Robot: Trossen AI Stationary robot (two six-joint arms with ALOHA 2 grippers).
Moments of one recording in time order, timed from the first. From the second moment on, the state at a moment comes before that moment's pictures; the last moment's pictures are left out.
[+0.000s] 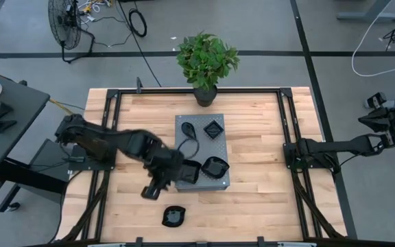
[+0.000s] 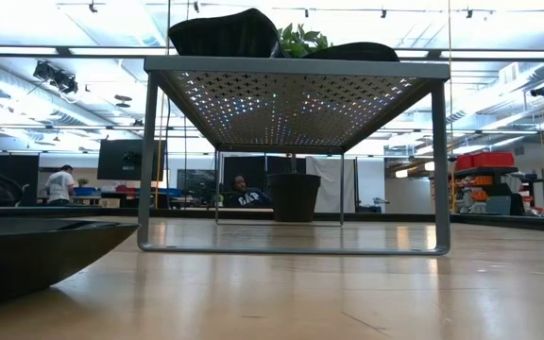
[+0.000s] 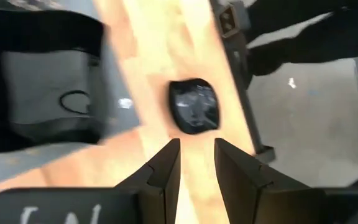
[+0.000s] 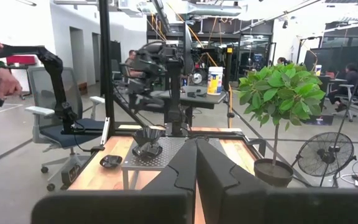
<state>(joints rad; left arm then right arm) -0.30 1.63 1.64 -1.14 0.31 -0.07 0.04 0.00 1.56 -1.48 0.00 -0.04</state>
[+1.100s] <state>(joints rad) -0.67 1.75 1.64 -1.11 -0.07 -0.86 0.04 0.00 1.56 -1.48 0.00 -0.04</state>
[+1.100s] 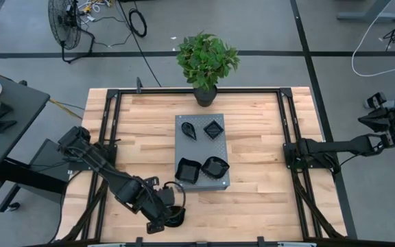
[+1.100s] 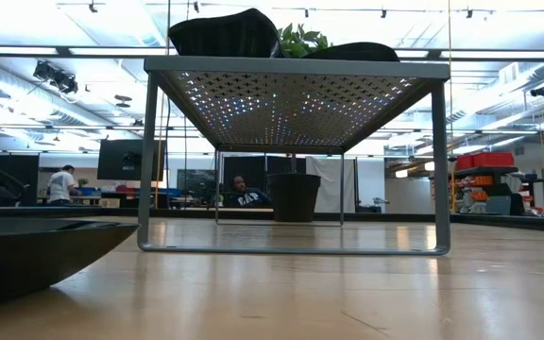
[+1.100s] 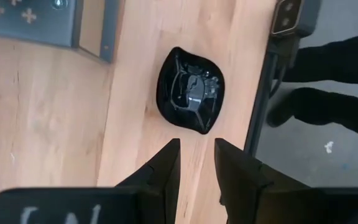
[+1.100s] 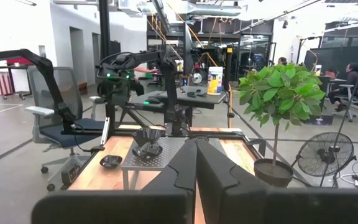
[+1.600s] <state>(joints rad) -0.72 1.89 1.64 -1.11 -0.08 -1.01 0.04 0.00 1.56 -1.48 0.00 -0.04</state>
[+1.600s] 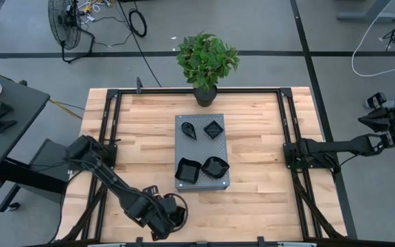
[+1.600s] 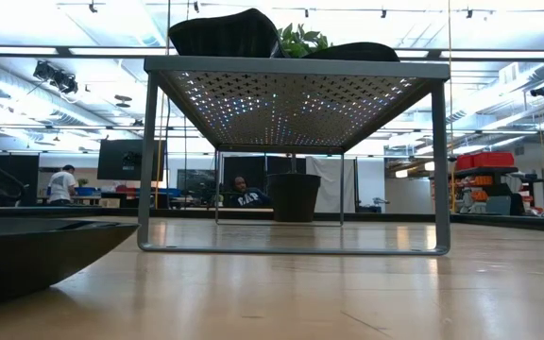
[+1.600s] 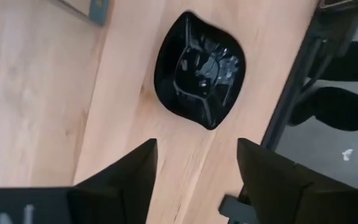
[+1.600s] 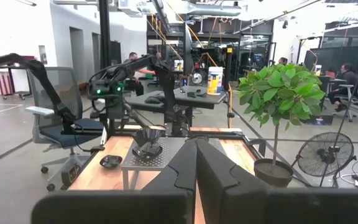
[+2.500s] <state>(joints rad) -0.63 2.08 1.64 -1.15 -0.06 -1.29 0.04 0.00 1.56 -1.48 0.00 -0.04</state>
